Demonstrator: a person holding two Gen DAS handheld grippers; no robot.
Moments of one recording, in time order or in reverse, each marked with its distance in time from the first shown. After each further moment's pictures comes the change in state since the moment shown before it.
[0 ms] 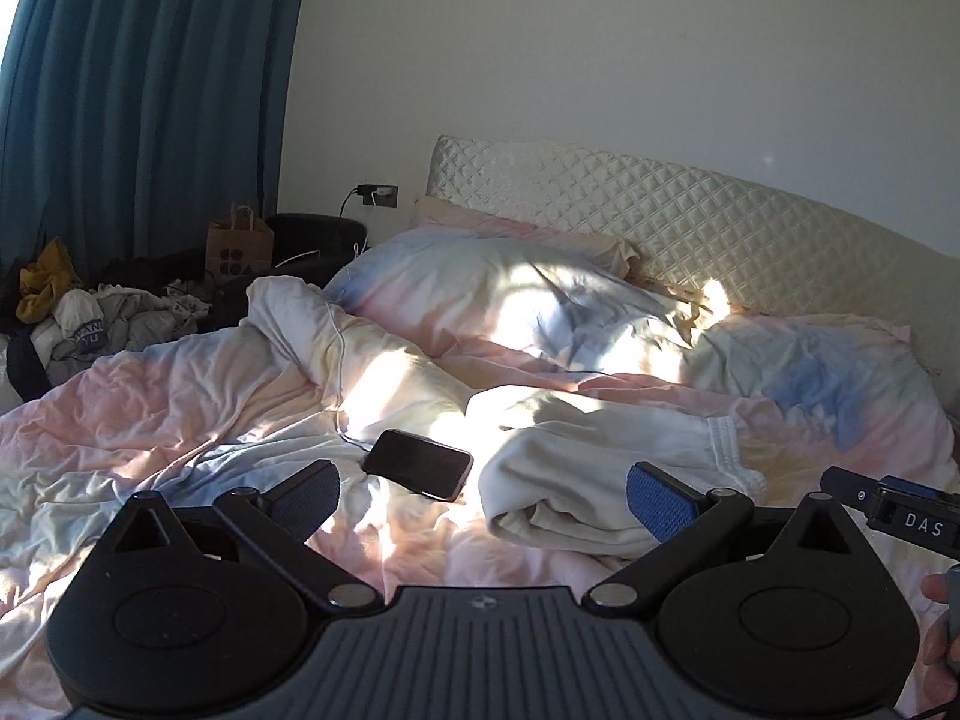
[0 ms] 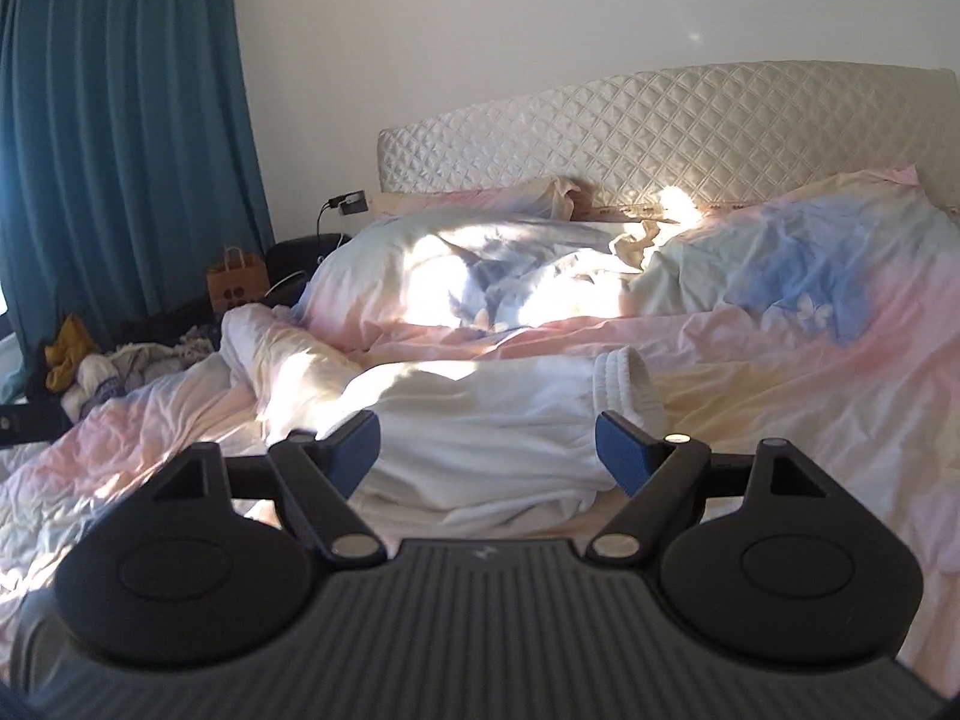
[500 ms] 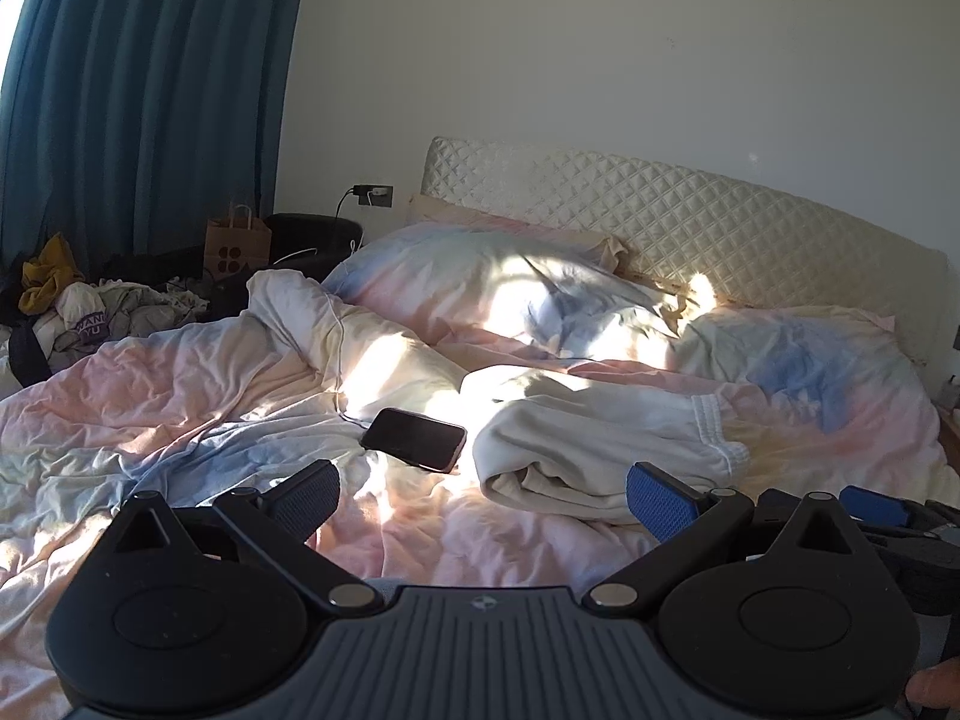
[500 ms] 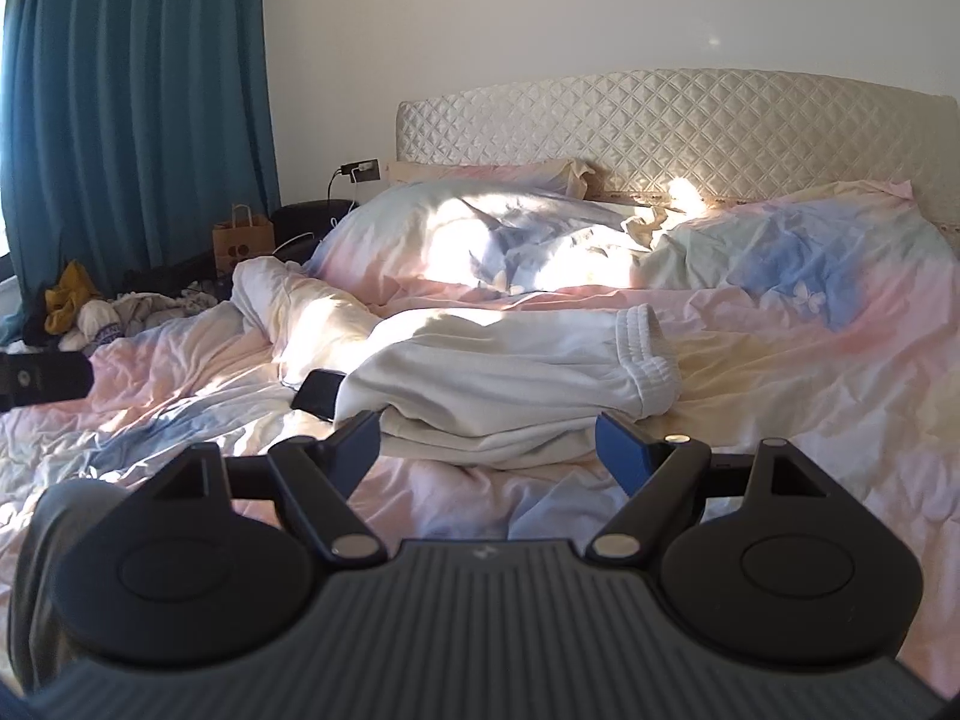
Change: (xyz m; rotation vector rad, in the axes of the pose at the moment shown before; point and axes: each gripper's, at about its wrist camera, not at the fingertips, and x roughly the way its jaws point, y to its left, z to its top) left arm -0.034 0.001 -0.036 0.007 -0.010 -0.023; right arm -0.030 0.054 -0.042 -0.086 0.026 -0.028
